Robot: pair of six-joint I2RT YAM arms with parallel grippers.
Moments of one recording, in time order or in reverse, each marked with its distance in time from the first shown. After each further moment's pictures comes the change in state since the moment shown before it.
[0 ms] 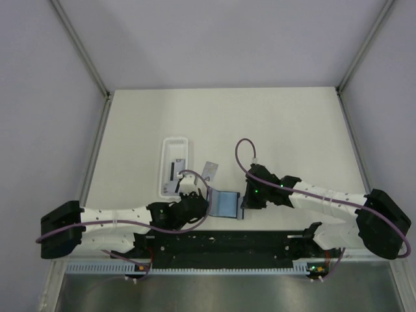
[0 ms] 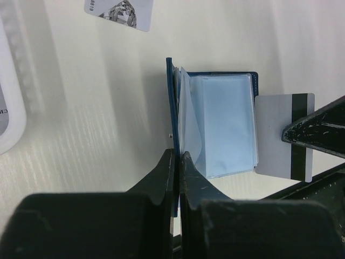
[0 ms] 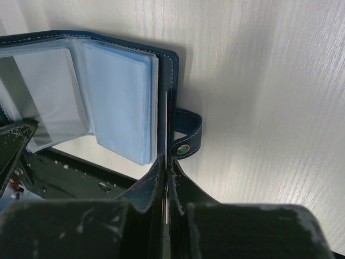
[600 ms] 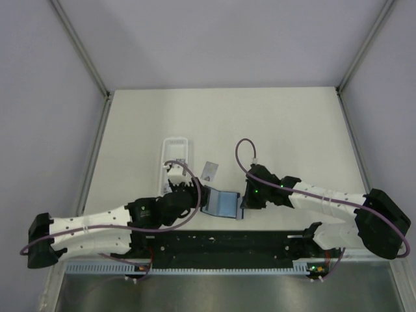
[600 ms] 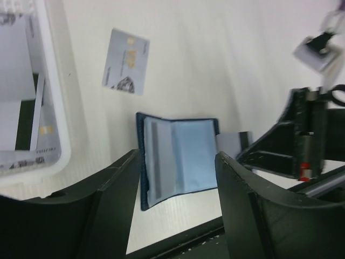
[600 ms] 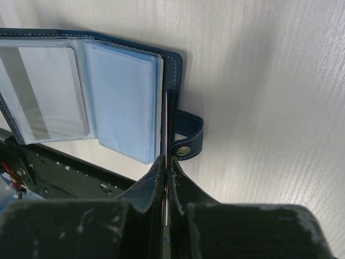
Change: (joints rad) left arm -0.002 -0.219 0.115 -0.223 -0.127 0.071; right arm -0.006 0.005 -0.017 0.035 -0.012 0.000
